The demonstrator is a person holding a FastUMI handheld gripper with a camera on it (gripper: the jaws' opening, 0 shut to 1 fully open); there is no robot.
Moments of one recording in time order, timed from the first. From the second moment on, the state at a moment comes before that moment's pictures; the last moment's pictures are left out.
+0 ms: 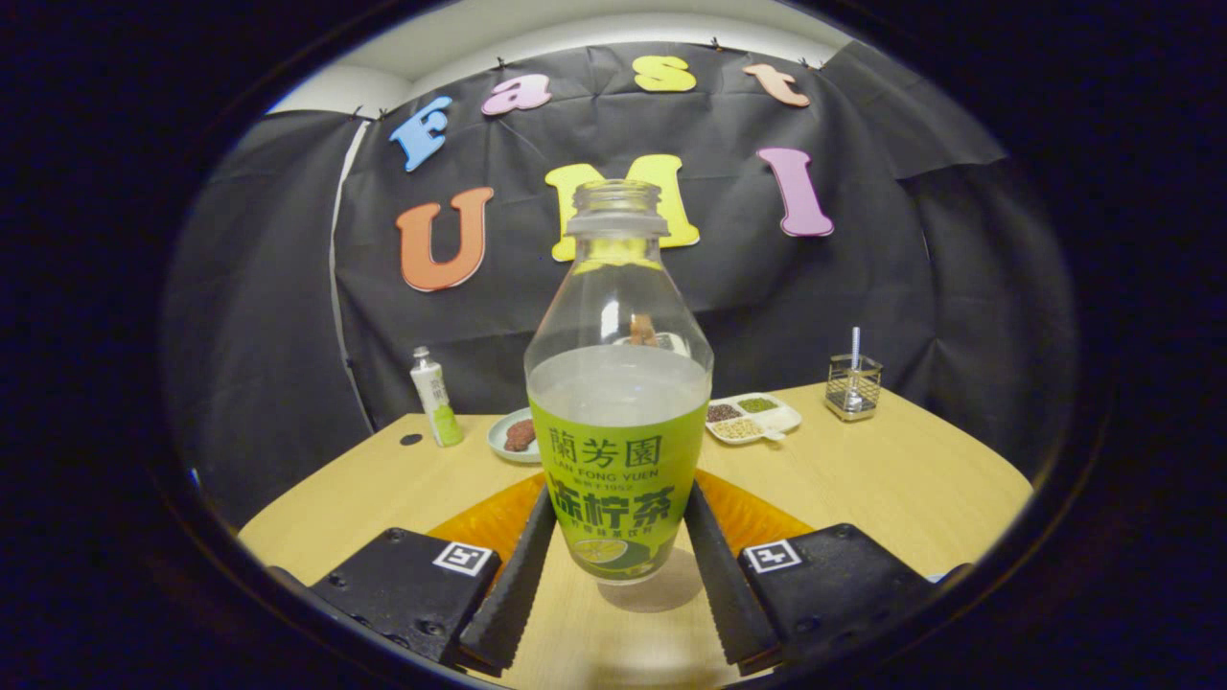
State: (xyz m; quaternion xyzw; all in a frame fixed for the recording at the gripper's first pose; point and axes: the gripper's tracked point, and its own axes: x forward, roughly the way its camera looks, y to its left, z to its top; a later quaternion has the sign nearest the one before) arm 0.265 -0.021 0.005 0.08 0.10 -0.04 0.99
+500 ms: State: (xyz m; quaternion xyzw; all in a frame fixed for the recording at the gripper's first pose) arm 0.302 -0.032 -0.043 0.04 0.17 -0.07 0.98
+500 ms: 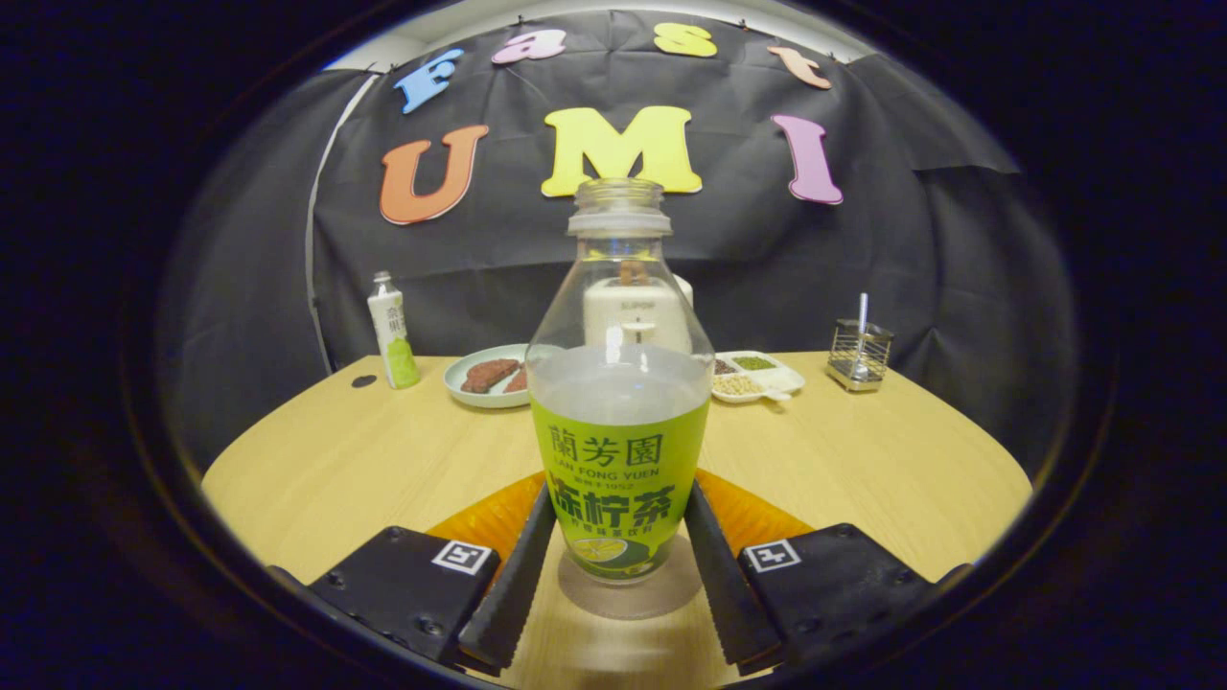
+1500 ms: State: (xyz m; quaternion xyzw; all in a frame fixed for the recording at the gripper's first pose) arm 0.239 -0.031 0.008 0.03 0.13 -0.08 0.99
